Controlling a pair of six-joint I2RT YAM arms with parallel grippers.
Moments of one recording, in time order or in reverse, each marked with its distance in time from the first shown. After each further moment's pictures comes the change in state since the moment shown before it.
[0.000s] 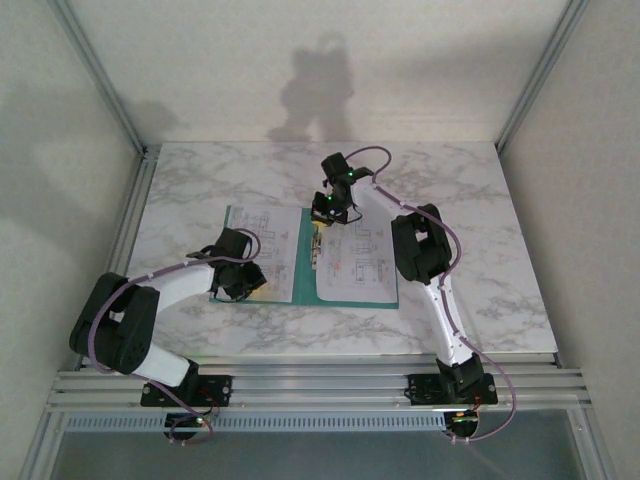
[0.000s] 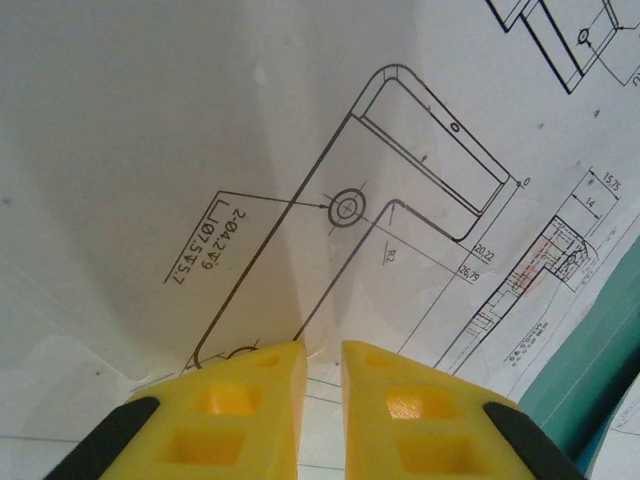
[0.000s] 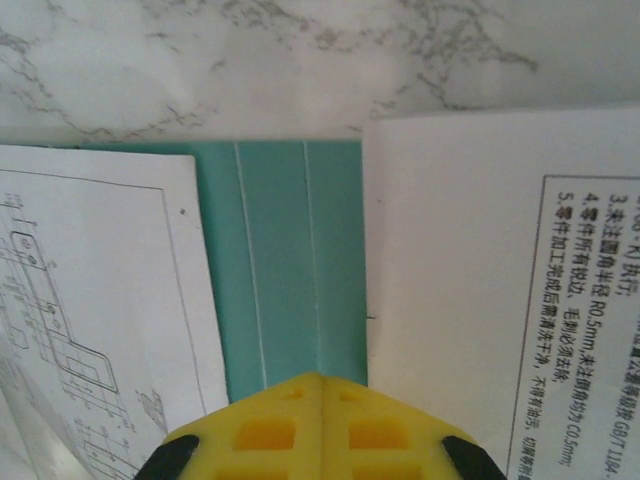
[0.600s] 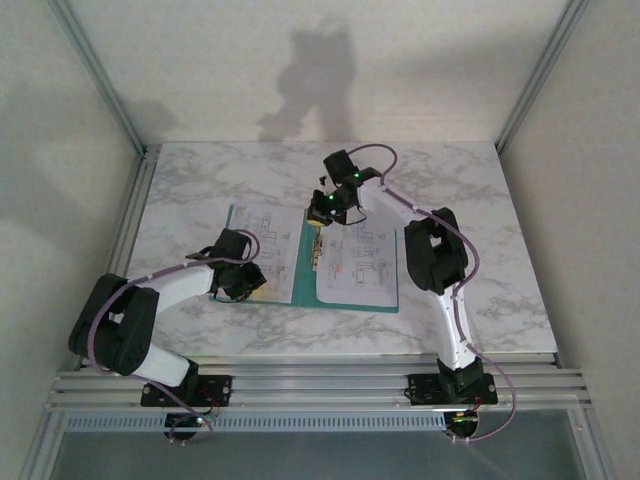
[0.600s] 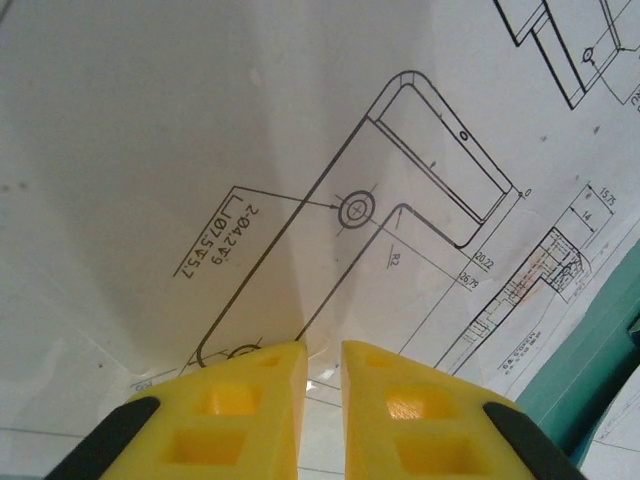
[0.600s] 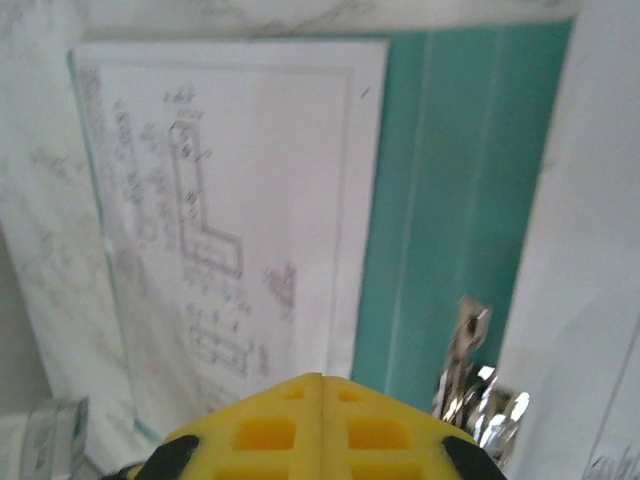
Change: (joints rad) left arm 0.000 -0.007 -0.012 0.018 0.003 -0.027; right arm 0.029 -0.206 -0.188 0.073 -0.106 0.002
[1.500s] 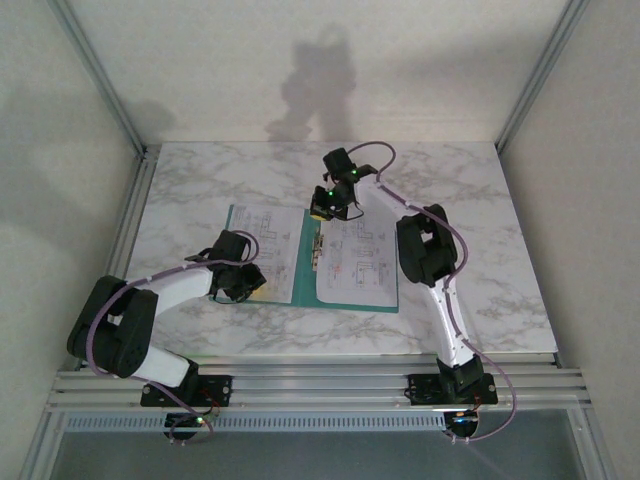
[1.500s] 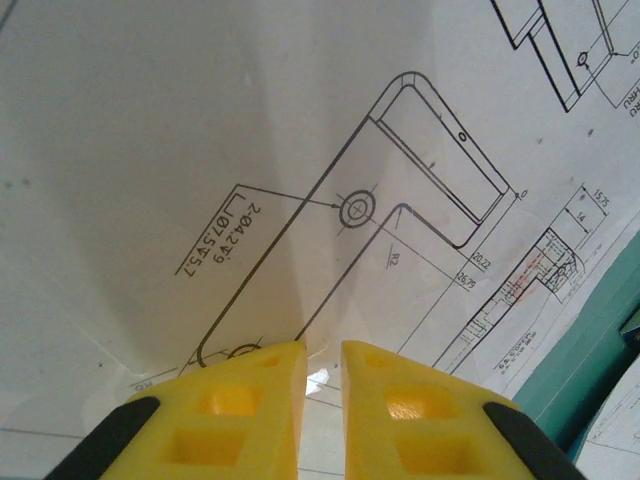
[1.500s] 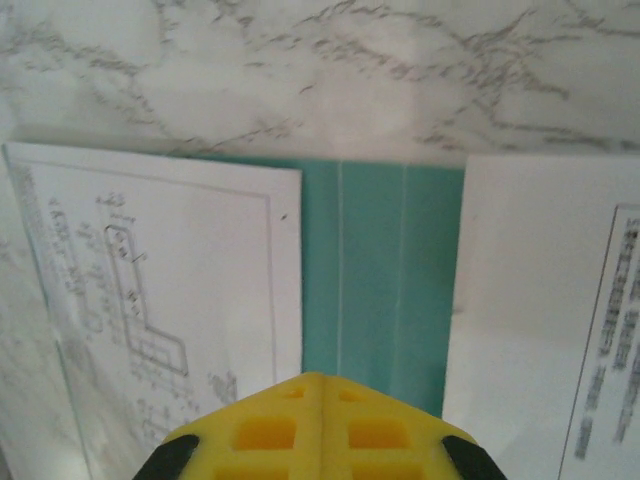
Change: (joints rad) left arm 0.000 -0.014 -0.021 0.027 0.000 -0.011; right arm -0.031 0.154 0.166 -0.031 0.097 0.013
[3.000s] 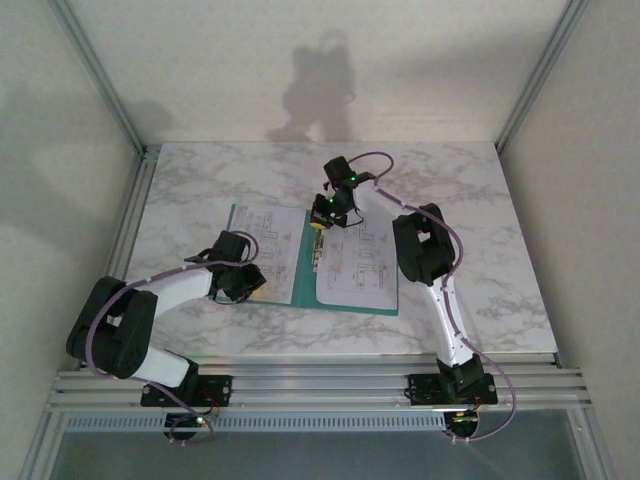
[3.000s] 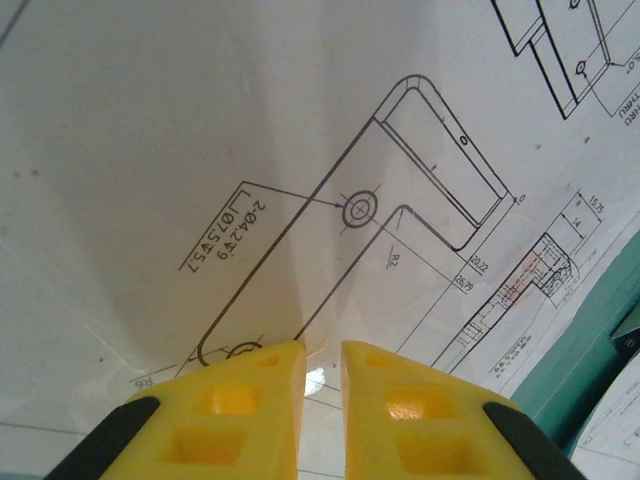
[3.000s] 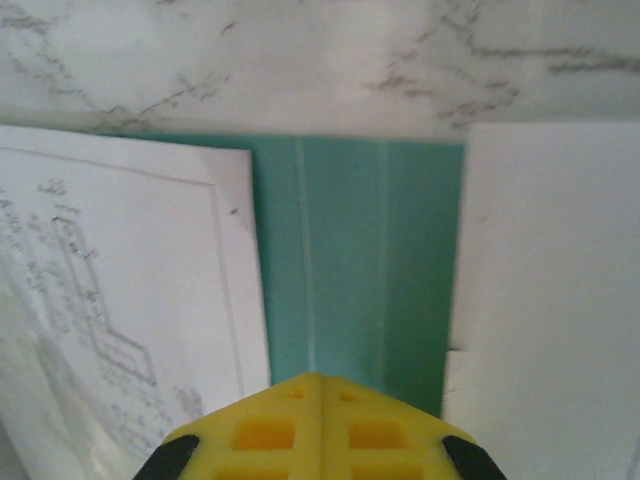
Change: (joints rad) left arm 0.000 -0.006 -0.006 0.008 0.000 -0.009; right arm -0.001 0.005 -0.083 0.062 -0.067 0.040
